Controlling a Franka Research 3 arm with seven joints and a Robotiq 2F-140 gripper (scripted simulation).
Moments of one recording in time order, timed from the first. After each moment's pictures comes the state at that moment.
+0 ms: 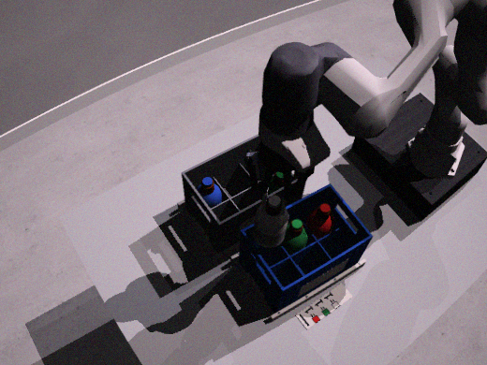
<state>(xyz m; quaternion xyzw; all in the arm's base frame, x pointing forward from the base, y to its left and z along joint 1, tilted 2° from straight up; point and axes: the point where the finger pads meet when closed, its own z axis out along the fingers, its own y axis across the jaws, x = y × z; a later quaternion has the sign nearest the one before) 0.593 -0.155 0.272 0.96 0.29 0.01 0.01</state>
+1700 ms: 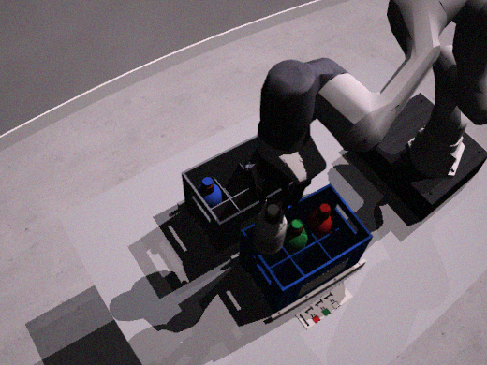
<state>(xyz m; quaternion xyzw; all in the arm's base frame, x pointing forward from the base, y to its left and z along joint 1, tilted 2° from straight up) 0.594 -0.156 0.237 0.96 0.29 0.00 0.01</state>
